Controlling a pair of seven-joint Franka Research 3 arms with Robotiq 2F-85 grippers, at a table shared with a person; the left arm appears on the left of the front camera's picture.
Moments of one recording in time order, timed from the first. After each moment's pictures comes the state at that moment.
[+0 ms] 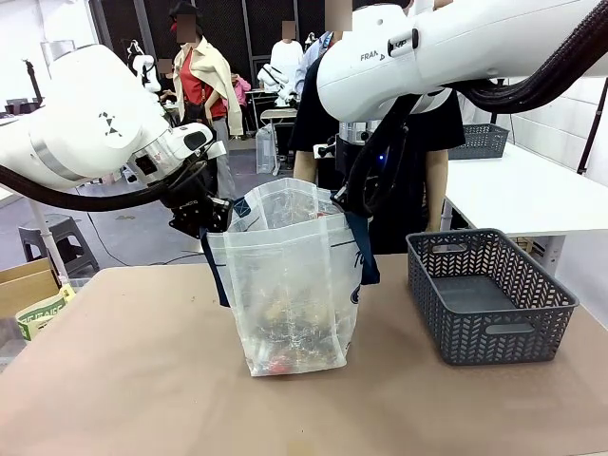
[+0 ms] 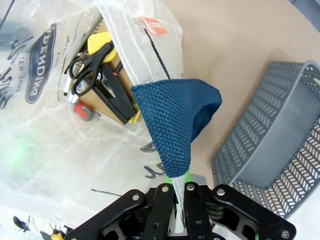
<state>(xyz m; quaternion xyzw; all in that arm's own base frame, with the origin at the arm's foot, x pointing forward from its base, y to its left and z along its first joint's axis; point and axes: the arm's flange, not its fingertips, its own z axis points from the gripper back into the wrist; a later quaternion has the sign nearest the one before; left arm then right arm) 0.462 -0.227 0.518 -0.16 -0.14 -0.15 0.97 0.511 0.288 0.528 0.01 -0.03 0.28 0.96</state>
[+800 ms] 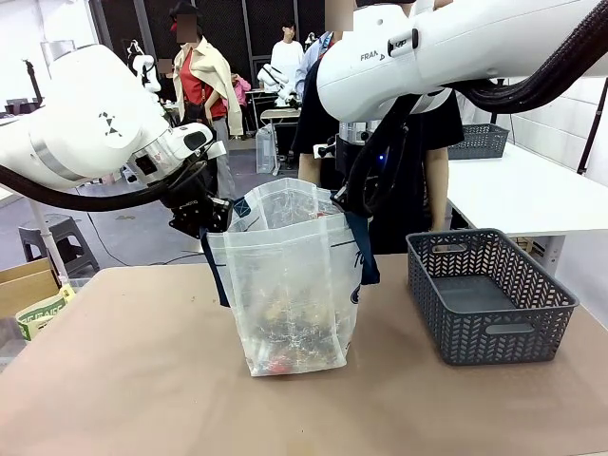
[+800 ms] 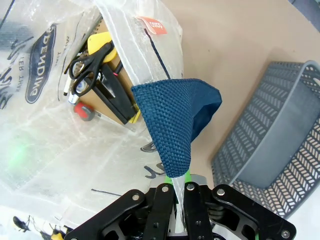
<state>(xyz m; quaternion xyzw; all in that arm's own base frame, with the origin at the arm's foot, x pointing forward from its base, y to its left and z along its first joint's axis) 0.462 -0.227 0.518 -0.16 -0.14 -0.15 0.97 0.511 0.288 0.528 0.01 -0.03 0.28 0.96</state>
